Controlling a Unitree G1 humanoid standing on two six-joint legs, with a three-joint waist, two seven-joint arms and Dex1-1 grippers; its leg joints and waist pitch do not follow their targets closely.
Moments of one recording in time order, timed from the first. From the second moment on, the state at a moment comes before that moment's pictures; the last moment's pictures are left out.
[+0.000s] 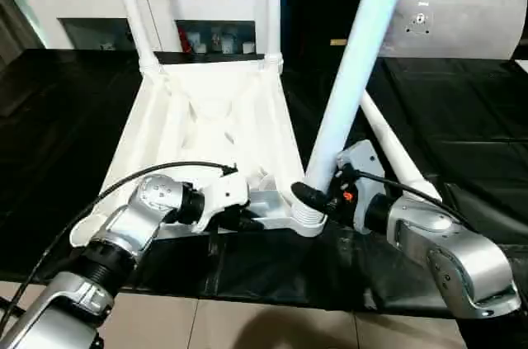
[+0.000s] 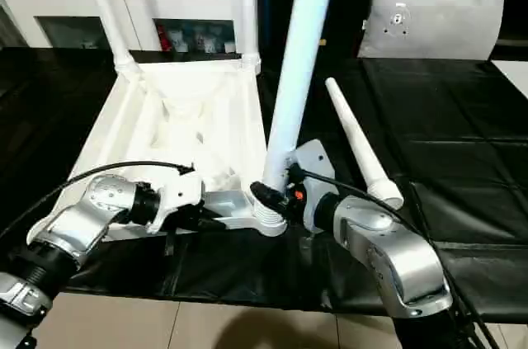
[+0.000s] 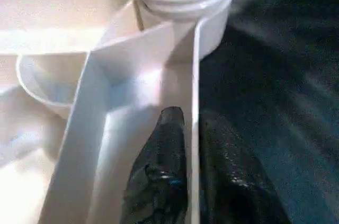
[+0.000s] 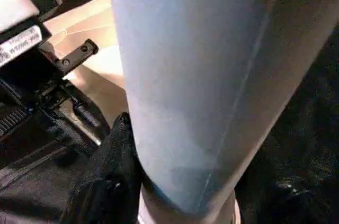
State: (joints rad) left arm -0.54 0.43 -0.40 0.52 -0.03 -0.01 -1.13; right arm -0.24 -0.37 0.16 -0.27 0.35 0.76 0.52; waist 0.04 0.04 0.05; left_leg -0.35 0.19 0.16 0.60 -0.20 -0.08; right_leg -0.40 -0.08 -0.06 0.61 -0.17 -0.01
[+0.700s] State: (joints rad) left arm -0.54 0.43 -0.40 0.55 -0.02 -0.06 -1.17; right arm -0.25 -0.40 0.17 -0.26 0.35 0.75 0.56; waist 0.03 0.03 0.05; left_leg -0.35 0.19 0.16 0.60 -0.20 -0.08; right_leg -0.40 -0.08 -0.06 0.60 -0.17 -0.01
